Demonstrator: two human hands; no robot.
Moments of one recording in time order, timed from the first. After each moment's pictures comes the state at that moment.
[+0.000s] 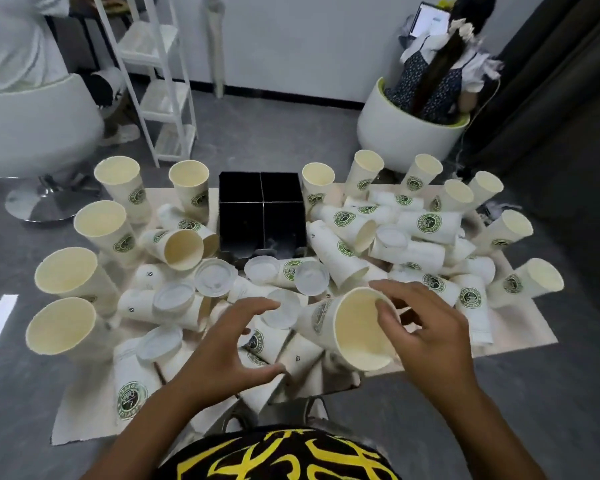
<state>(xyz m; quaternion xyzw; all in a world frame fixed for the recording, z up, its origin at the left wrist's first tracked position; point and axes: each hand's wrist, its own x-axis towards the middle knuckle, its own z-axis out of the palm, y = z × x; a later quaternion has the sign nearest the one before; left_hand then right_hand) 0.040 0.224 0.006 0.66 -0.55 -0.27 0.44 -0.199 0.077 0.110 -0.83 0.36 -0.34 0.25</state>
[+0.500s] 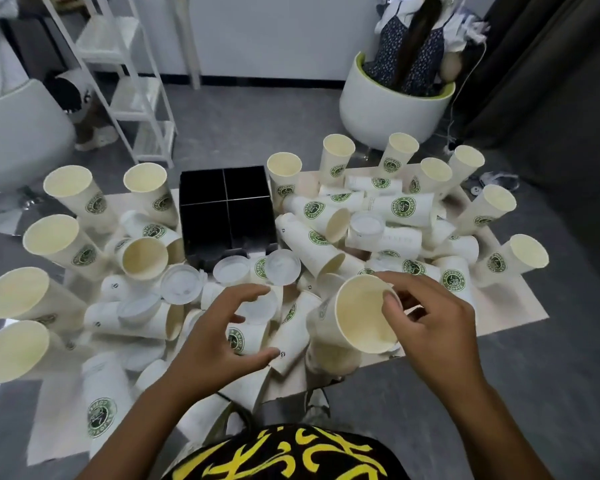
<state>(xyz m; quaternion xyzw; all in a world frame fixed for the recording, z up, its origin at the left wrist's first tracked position) 0.009 0.177 0.026 0.66 -0.54 -0.27 0.44 -0.246 0.034 0.105 -0.79 0.45 -0.32 0.26</state>
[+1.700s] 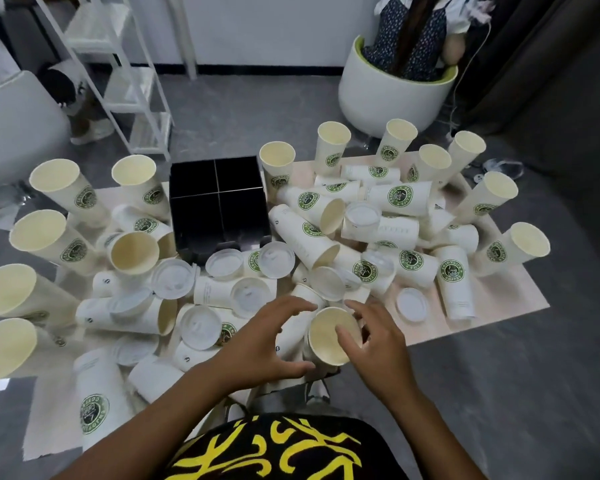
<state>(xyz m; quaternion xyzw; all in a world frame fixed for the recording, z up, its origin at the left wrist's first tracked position) -0.034 0.134 -0.008 0.60 -0.63 -0.36 0.34 -0.257 0.045 -0.013 -0.78 0.49 -0.21 0.32</state>
